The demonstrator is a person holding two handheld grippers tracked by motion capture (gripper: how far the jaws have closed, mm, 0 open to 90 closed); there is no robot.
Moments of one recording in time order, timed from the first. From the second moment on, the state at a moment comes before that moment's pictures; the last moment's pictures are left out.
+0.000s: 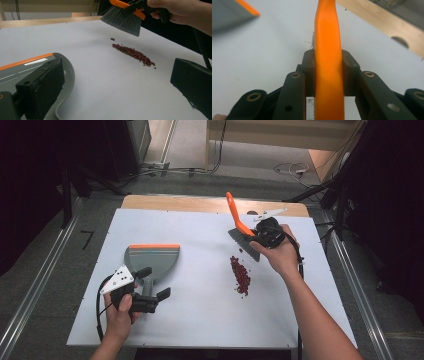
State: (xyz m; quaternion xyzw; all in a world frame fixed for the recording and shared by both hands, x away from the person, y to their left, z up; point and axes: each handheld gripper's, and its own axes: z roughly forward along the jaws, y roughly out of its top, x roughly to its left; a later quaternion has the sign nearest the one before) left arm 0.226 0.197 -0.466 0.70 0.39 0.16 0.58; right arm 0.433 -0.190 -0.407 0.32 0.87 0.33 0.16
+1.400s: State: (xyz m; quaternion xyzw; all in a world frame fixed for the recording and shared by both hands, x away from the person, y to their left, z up) left arm 0.226 0.194 -0.468 0.70 0.39 0.16 0.58; right arm 0.377 -0.179 -0.464 0.01 0.94 0.29 0.19
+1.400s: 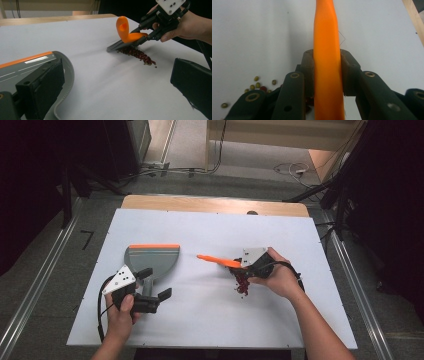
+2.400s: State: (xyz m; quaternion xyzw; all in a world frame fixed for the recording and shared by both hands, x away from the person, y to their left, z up) left arm 0.226 0.193 -0.467 0.70 0.39 0.16 0.58; right arm 0.352 -0.185 -0.455 0.01 0.94 0.30 0.18
